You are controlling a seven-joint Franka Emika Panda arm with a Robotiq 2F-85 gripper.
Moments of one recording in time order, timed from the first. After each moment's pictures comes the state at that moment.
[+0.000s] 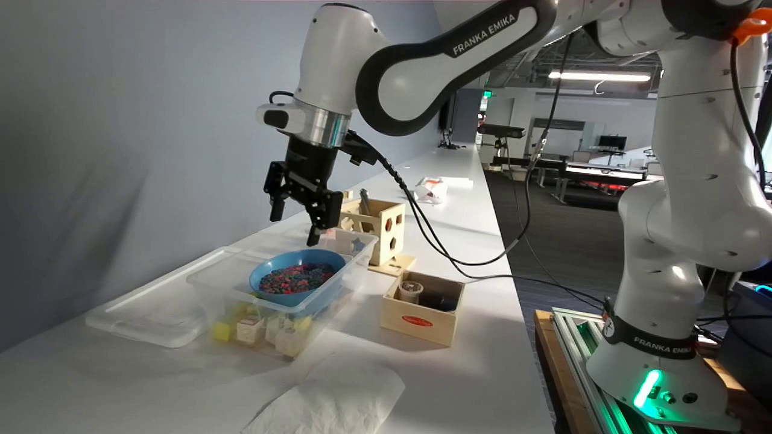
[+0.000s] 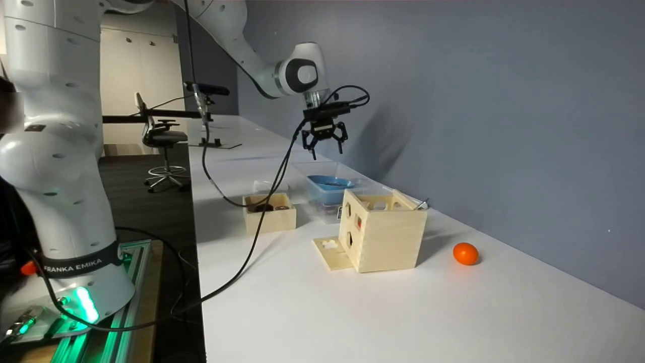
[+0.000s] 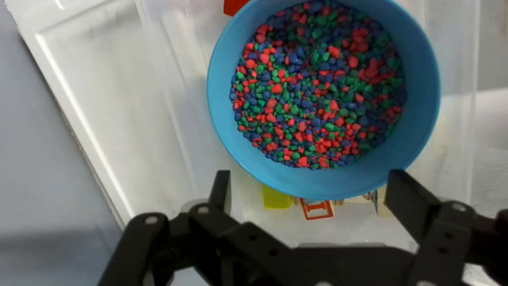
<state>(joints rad) 0.10 0.15 0.17 -1.97 -0.19 2.38 -0.90</state>
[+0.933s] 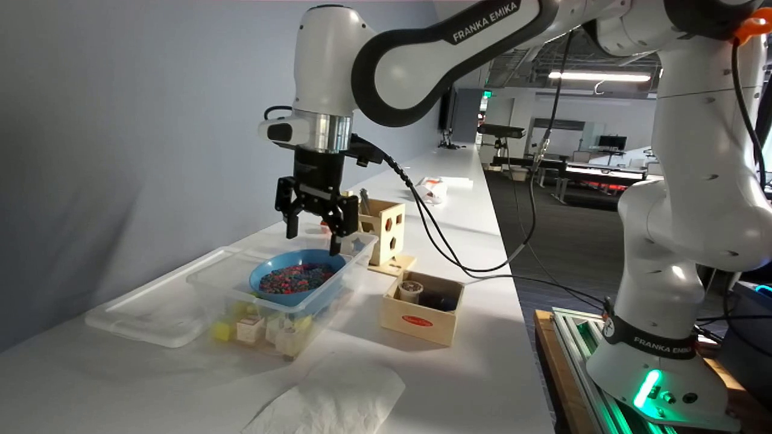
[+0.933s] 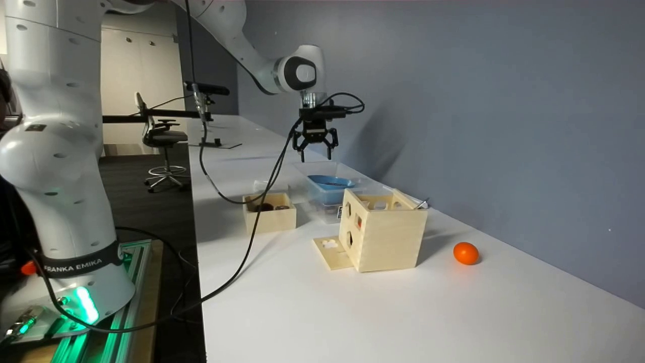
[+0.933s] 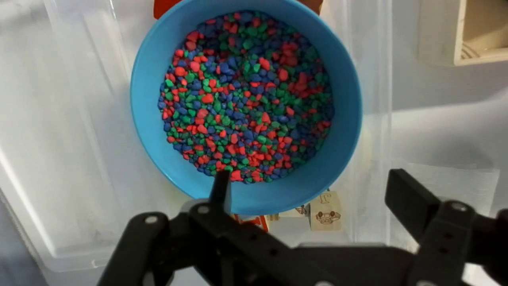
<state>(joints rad) 0.11 0.15 0.19 -1.94 -0.14 2.19 -0.98</state>
